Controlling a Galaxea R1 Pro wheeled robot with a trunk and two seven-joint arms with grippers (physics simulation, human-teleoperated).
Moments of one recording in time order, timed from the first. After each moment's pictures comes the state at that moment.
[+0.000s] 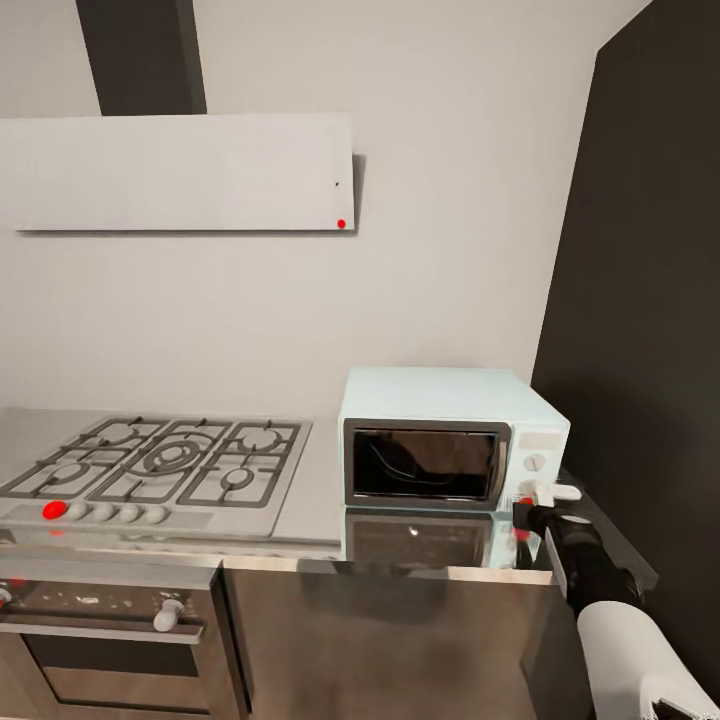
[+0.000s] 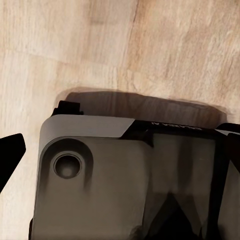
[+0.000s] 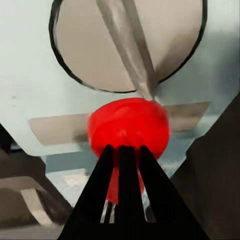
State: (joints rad) left arm -0.21 0.03 -1.04 -0.01 1.24 0.05 -0.16; right arm -0.70 -0.05 -0.46 -0.72 0.38 0.36 0.15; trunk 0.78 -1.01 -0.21
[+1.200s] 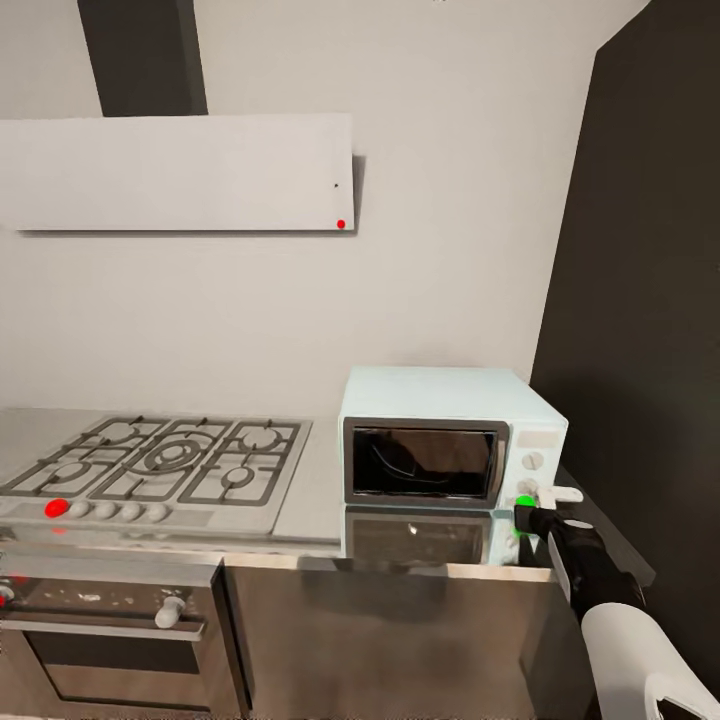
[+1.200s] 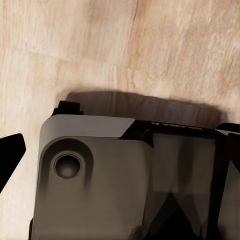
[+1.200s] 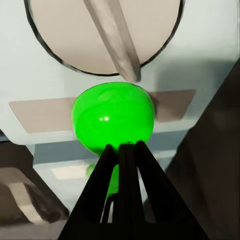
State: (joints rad) left arm -0.21 0.03 -1.04 -0.01 1.24 0.05 -0.16; right arm -0.70 -0.07 -0.46 -0.68 0.38 0.30 0.15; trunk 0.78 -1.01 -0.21
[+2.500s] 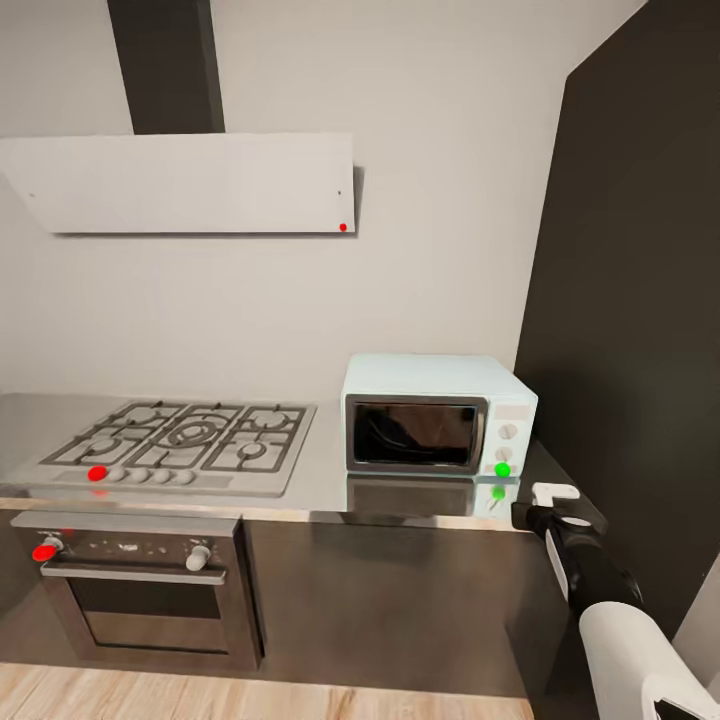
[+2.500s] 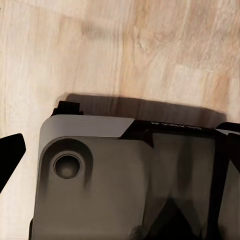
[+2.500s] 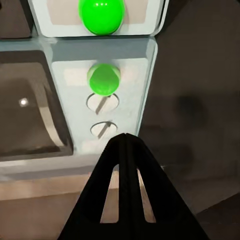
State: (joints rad) left arm -0.21 0.03 -1.04 -0.01 1.24 0.05 -0.16; right arm -0.70 -0.06 -0.45 -0.70 0.38 0.32 0.17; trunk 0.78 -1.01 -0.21
